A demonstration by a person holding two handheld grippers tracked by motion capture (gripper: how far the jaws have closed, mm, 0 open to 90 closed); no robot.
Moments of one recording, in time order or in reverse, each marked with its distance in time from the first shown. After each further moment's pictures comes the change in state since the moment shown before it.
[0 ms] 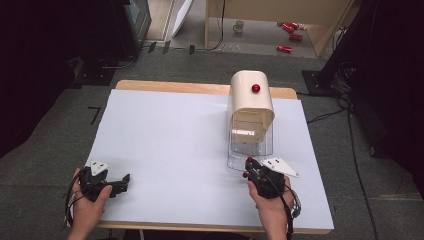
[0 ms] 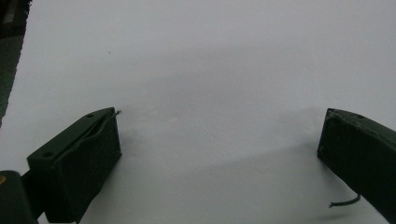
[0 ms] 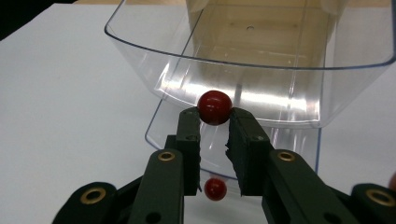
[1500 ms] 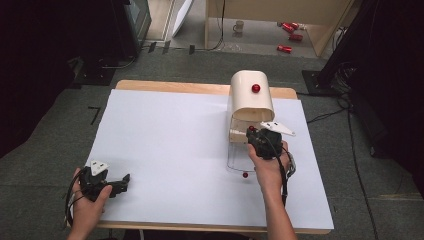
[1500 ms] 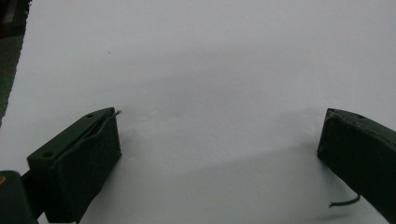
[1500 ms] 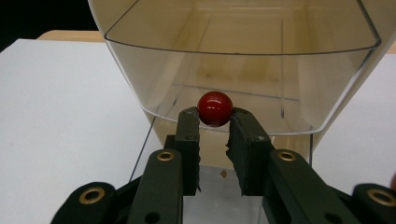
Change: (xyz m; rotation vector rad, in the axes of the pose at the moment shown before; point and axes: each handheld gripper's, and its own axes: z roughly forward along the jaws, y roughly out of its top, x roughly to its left) left arm 0.000 0.000 0.000 0.000 -0.001 -0.002; right arm -0.020 0.068 0.058 -0.015 -0.050 0.027
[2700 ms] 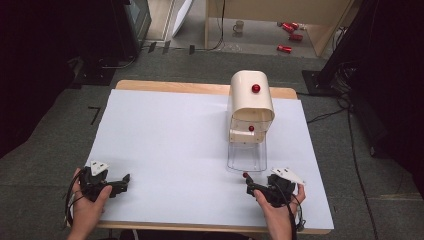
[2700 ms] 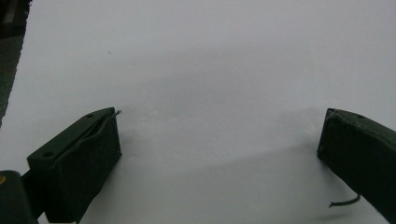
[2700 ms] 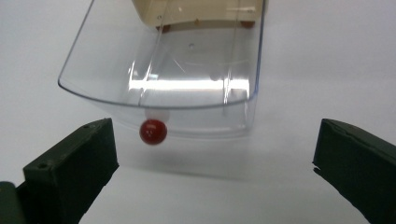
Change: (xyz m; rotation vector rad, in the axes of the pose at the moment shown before) left arm 0.000 0.000 0.000 0.000 0.001 0.001; right arm -0.017 -0.111 -0.050 0.123 -0.038 0.093
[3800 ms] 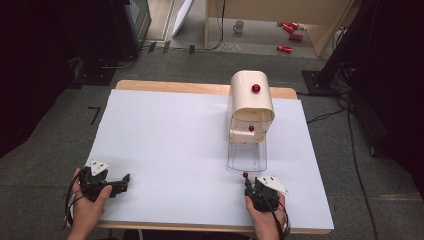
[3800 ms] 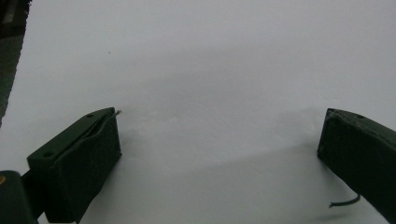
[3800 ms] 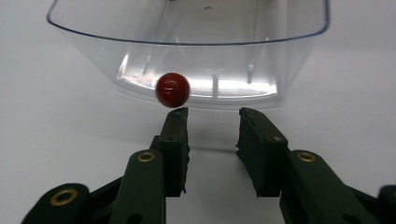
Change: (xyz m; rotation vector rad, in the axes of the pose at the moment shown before) left arm 0.000 0.000 0.000 0.001 0.000 0.000; right arm 0.024 -0.029 0.020 -0.019 -0.049 -0.059
